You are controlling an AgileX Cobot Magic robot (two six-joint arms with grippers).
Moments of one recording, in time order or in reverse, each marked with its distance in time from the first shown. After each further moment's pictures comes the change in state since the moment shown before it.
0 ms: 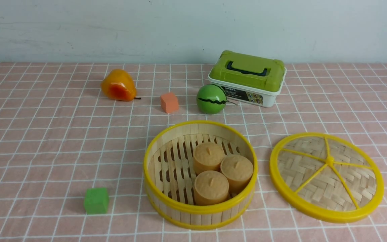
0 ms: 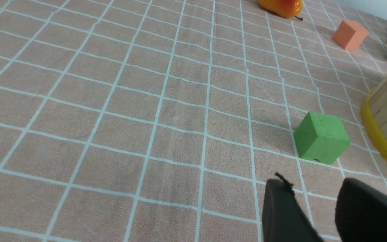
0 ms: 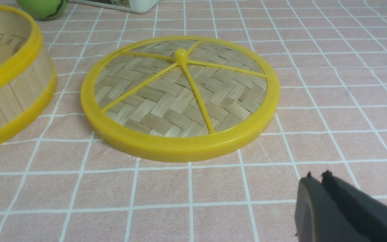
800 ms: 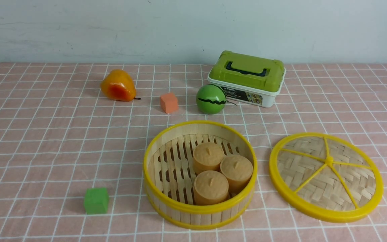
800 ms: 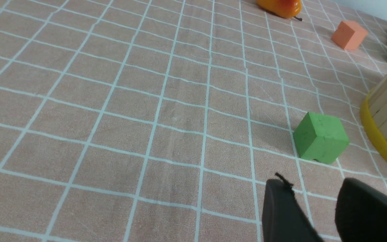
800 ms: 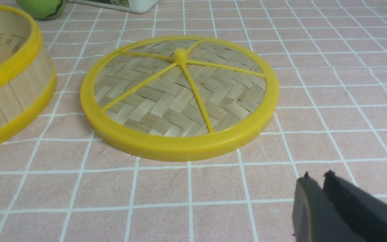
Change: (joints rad) right arm 0.000 0.000 -0.001 0.000 0.002 0.000; left arm 0.000 0.000 0.000 0.000 0.000 0.000
